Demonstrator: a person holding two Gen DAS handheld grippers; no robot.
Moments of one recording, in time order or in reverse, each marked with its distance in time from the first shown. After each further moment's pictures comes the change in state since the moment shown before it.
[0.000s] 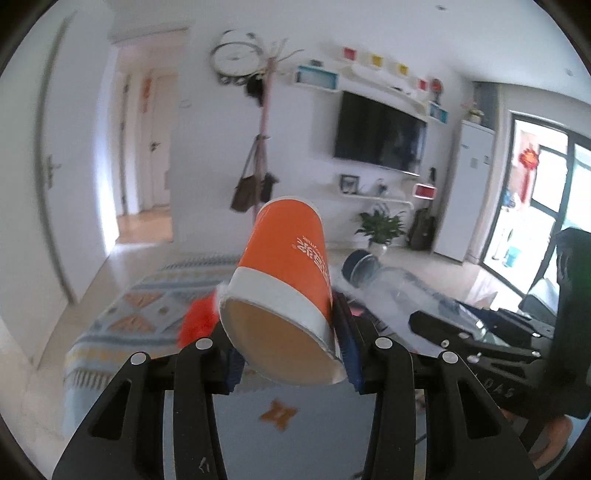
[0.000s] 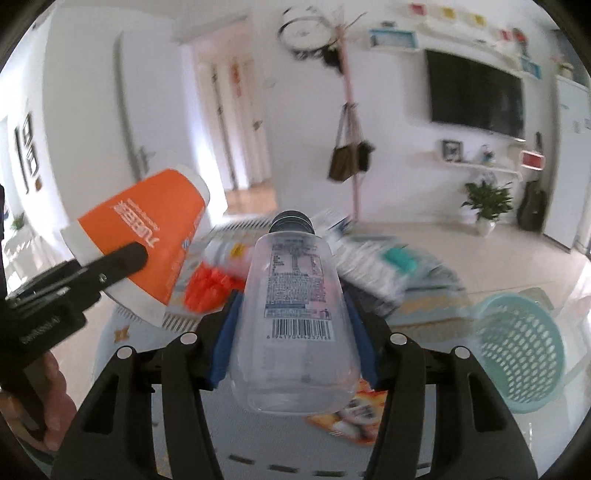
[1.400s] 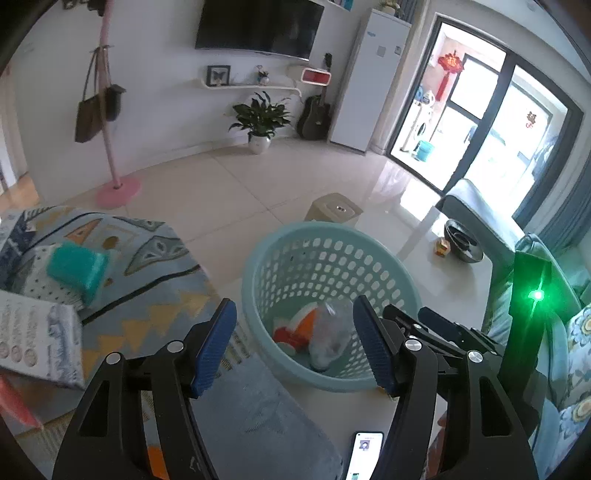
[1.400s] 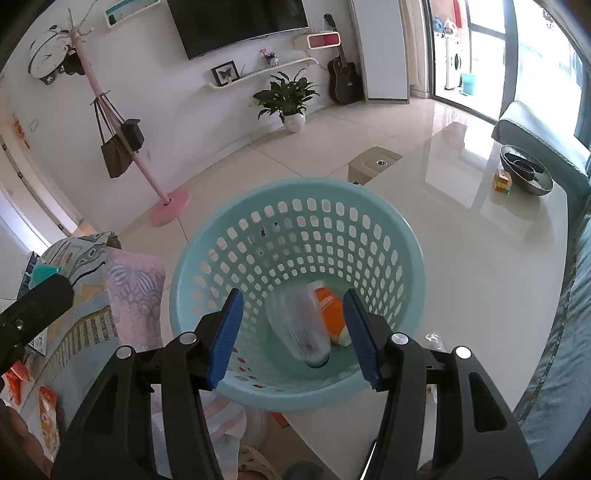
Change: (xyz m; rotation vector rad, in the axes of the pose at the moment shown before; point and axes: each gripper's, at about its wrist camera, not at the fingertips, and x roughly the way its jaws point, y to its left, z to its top) left arm 0.254 -0.231 -0.038 0.137 0.445 -0.401; right arm 0.037 -0.313 -0.090 0.558 0.235 -0.535
